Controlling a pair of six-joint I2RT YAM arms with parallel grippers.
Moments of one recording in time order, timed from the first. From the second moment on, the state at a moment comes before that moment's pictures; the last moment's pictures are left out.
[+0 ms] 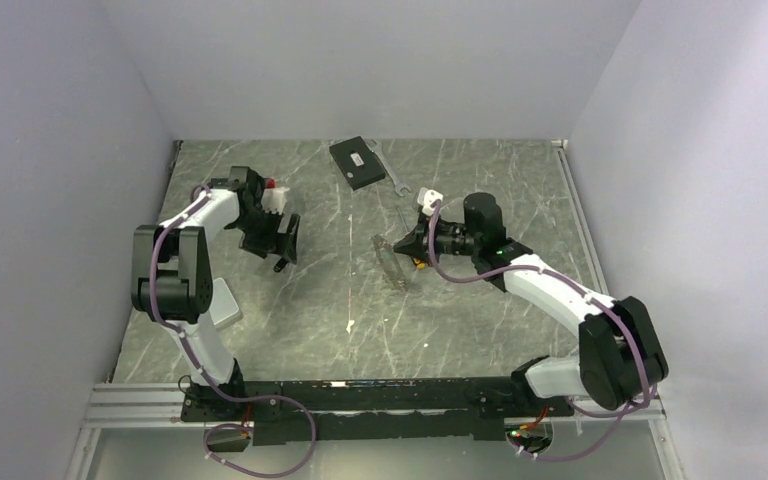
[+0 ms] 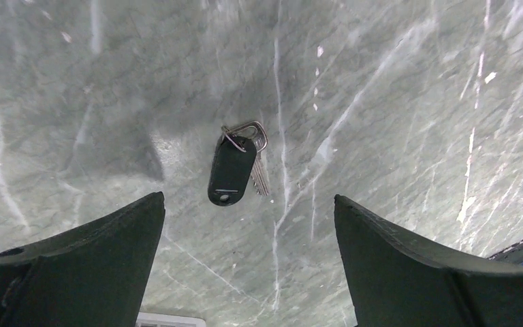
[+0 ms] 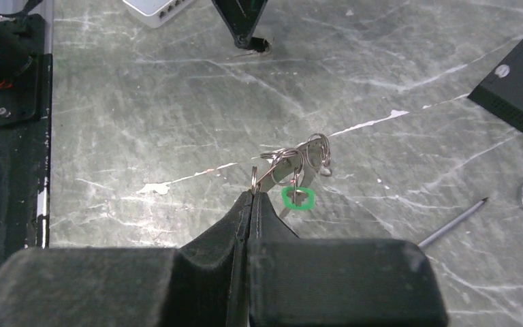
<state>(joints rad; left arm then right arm) -0.04 1.82 1.24 -0.77 0.36 0.22 0.47 1.34 0.74 0.23 -0.80 -0.22</state>
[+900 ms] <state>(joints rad) -0.04 1.73 1.30 -0.77 0.39 0.22 0.45 1.17 0.90 -0.55 -0.76 -0.57</state>
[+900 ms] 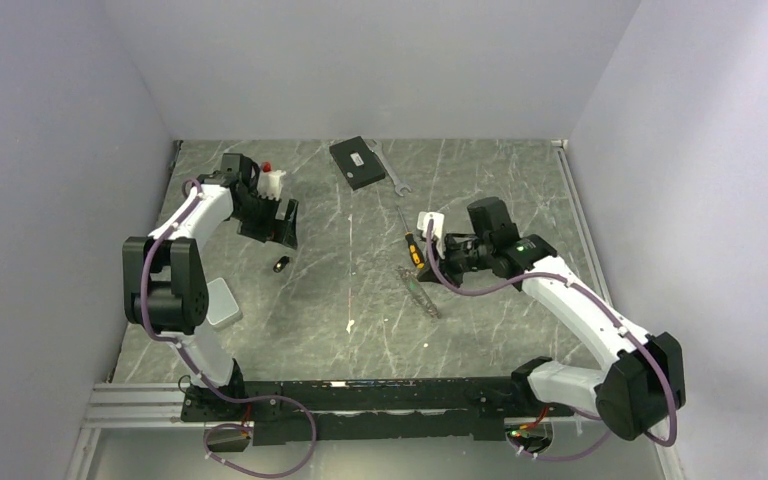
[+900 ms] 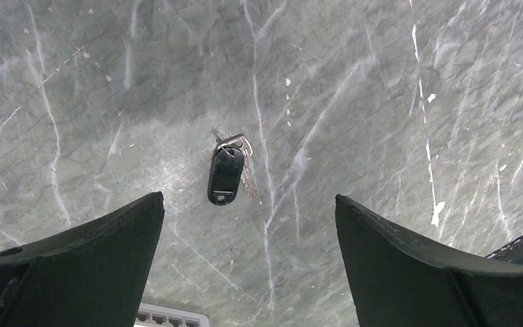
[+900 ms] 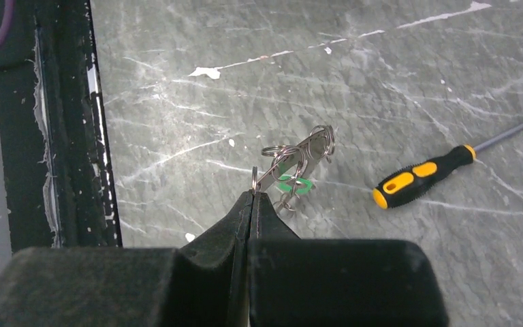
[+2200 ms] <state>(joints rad) -0.03 1.70 1.26 -0.76 0.57 0.20 0.74 1.81 1.02 -0.11 -0.73 -0.24</state>
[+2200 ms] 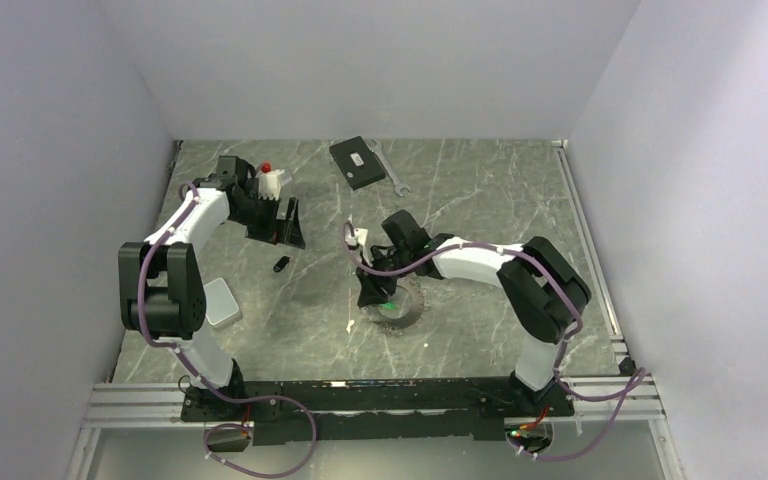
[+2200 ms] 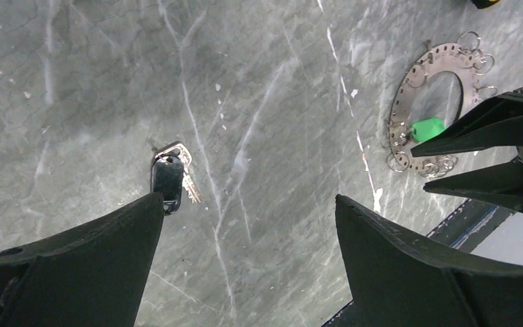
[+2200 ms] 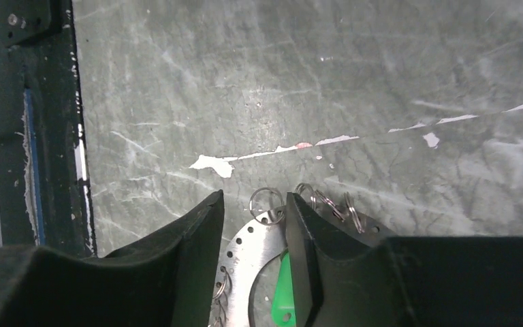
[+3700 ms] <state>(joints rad) -0.90 1.85 1.24 -0.58 0.26 0.83 0.05 1.34 0.86 -0.10 -0.92 -0.06</state>
